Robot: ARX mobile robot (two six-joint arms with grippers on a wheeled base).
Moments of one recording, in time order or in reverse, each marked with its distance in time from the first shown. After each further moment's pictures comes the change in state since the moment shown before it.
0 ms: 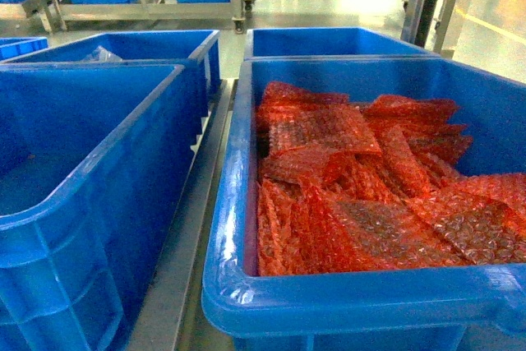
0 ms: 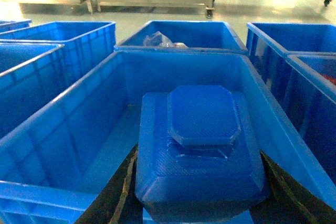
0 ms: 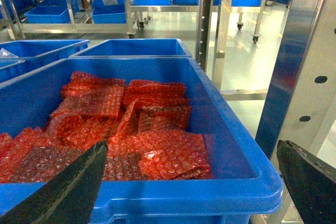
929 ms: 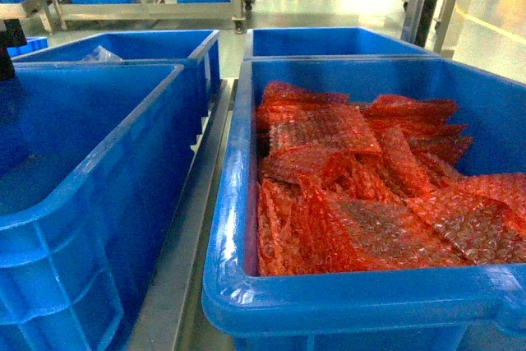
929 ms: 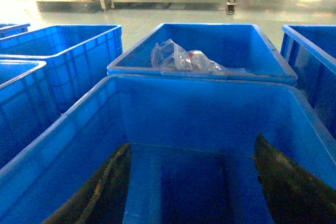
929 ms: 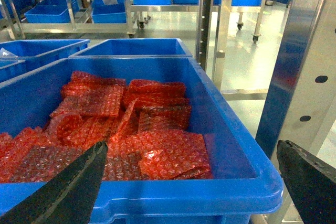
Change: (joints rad) left arm 0.256 1.090 0.400 0.702 0.177 0.046; right arm 0.000 0.000 0.000 0.000 0.000 0.000
